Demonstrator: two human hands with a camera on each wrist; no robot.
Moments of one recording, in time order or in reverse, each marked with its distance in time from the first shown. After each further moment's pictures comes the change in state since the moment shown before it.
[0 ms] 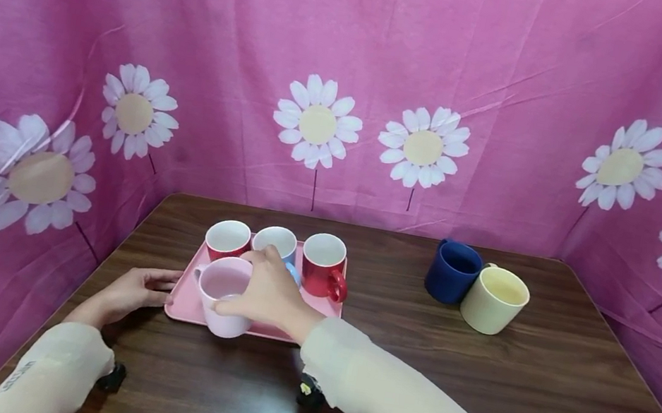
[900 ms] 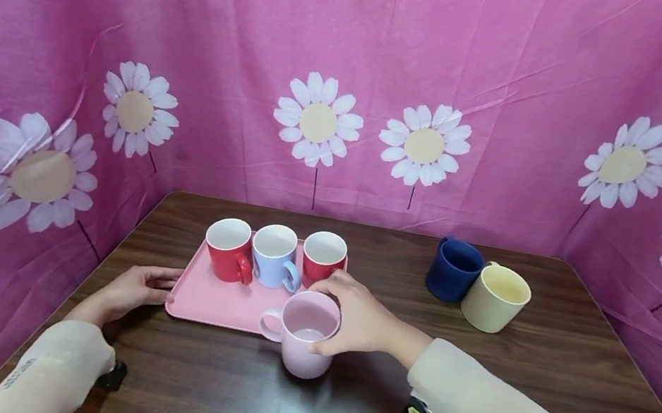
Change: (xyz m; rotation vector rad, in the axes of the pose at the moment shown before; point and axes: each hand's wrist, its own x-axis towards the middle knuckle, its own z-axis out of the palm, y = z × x) left_hand 0.000 0.004 0.000 -0.005 -0.006 -0.023; right_hand -0.065 0.090 -0.077 0.058 -0.114 -0.337
